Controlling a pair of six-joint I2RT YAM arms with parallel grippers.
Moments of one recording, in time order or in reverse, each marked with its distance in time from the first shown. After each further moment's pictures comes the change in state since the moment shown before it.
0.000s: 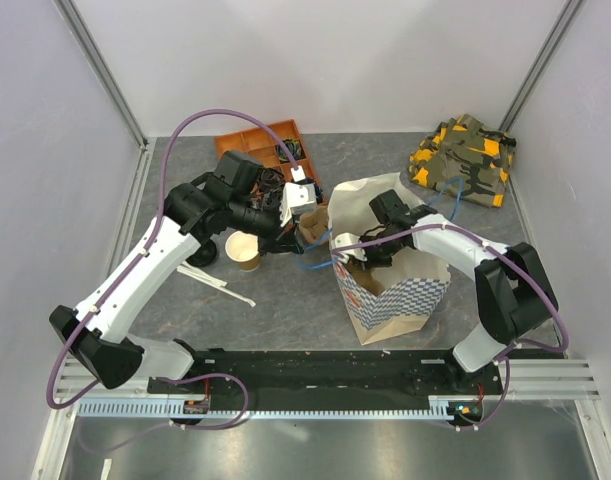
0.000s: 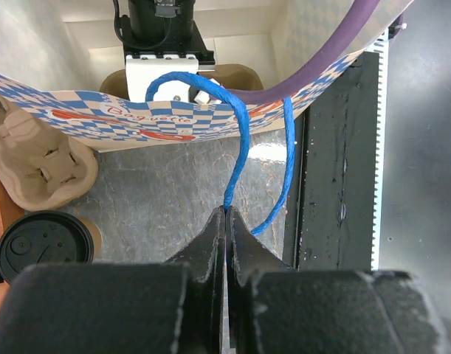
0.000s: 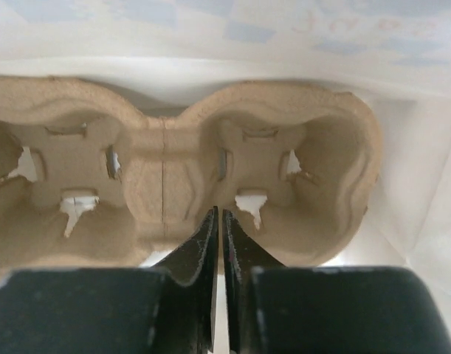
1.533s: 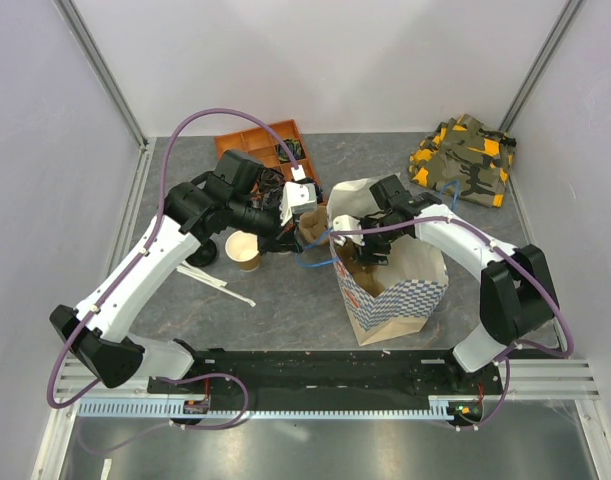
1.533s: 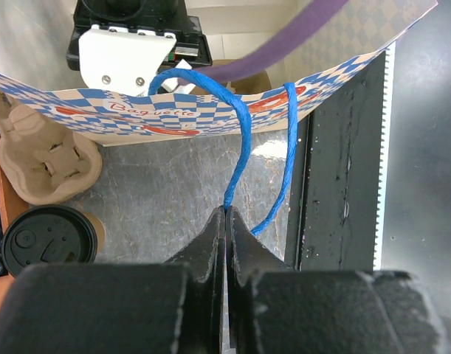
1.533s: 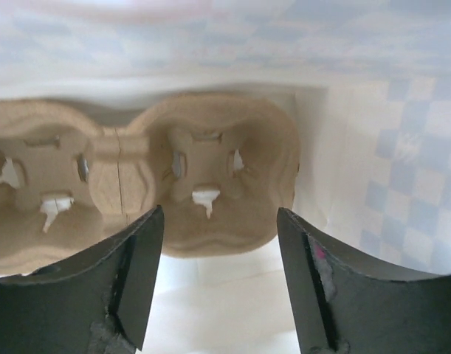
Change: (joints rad) left arm 0.000 0.005 0.011 -0.012 -0.019 0.000; right arm -0.003 -0.006 0.133 -0.077 0.053 0.094
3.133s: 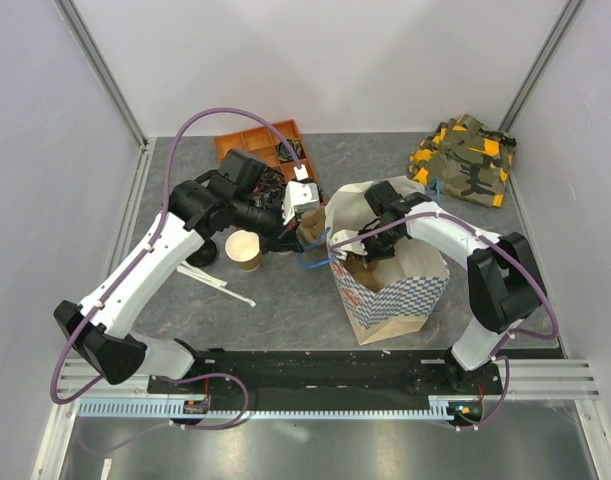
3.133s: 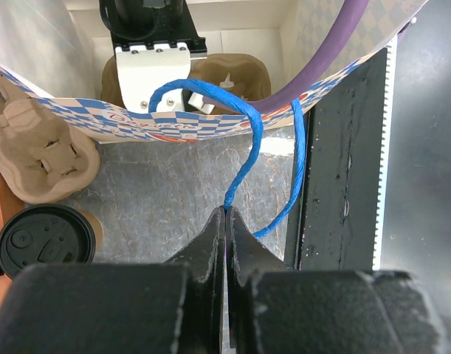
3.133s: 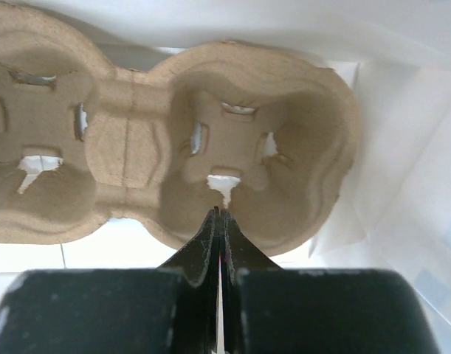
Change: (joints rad) left arm 0.000 0.021 0.005 -0.004 -0.003 0.000; right arm 0.005 0.088 0.006 -0.077 0.098 -0.191
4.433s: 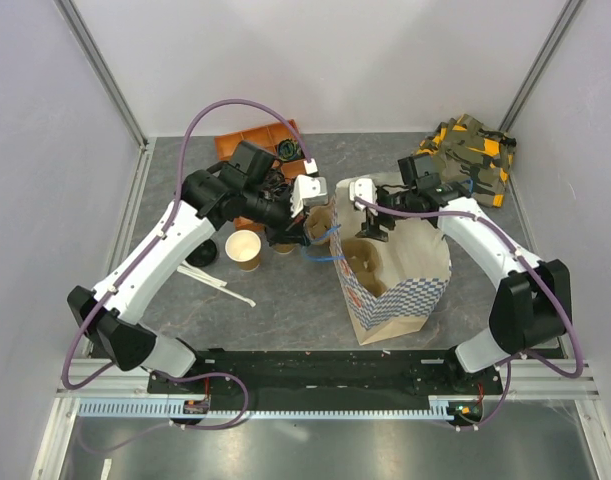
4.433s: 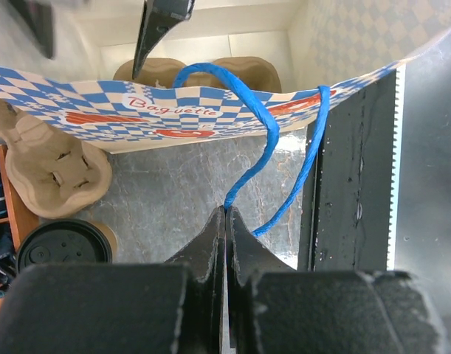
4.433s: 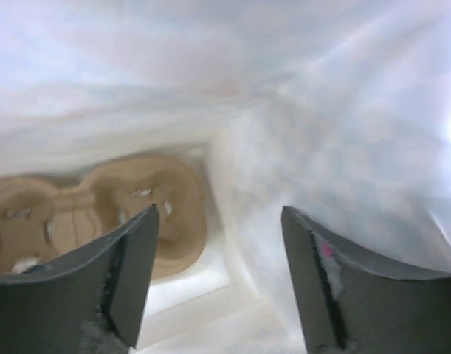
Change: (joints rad) left arm -0.001 0.083 0.066 -0.006 0.005 0.038; right arm -0.136 -0.162 0.058 0.209 -0.361 0.294
